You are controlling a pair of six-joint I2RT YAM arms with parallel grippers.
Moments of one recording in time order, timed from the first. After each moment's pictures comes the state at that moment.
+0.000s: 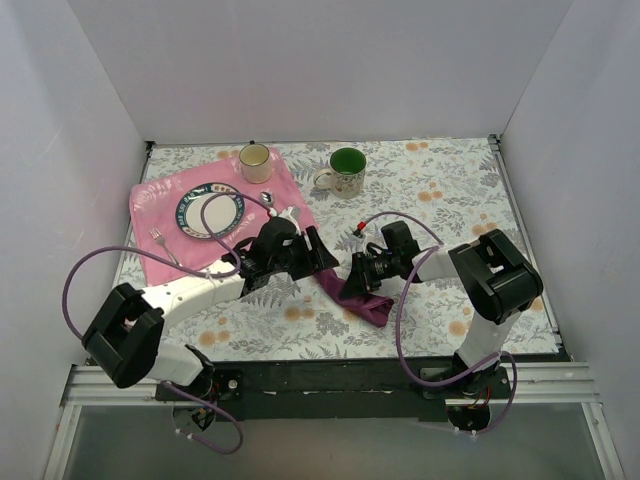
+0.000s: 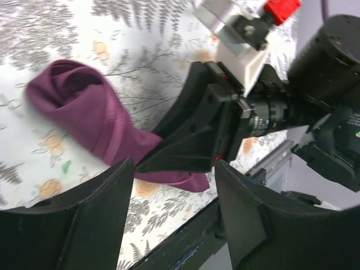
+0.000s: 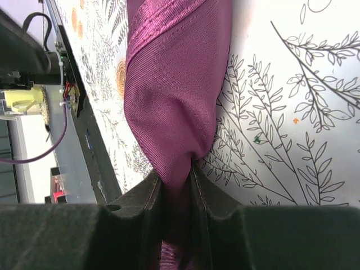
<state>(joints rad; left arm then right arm) -0.73 1.36 0.78 -0.04 0.12 -0.96 0.50 1.77 0.68 0.22 -0.91 0.35</state>
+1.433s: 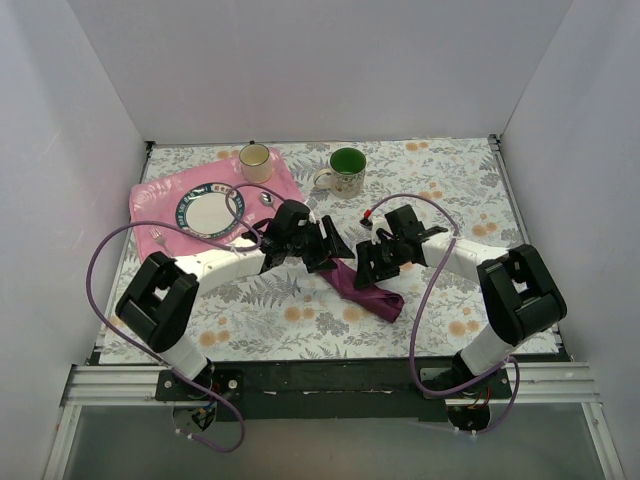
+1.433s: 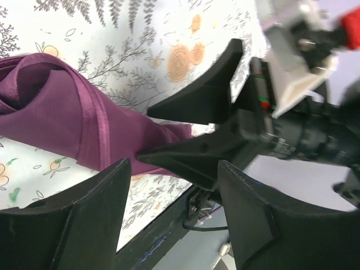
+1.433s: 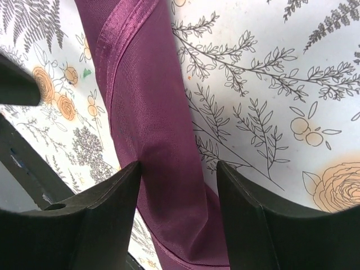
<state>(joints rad) -0.68 1.58 0.96 -0.04 0.35 -1.03 0.49 1.61 0.85 -0.32 -0.54 0.16</state>
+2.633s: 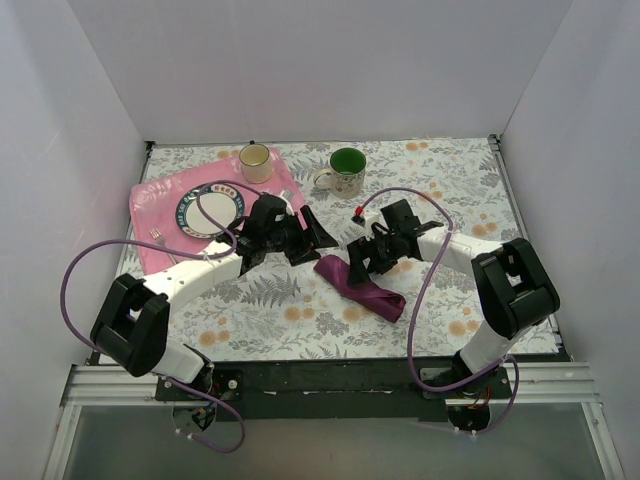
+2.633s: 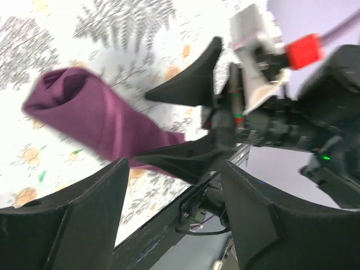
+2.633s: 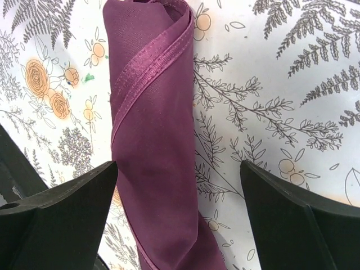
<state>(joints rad) -0.60 1.44 0.93 -0.08 0.33 -1.03 0.49 1.66 0.91 -0.31 -0.57 -0.02</state>
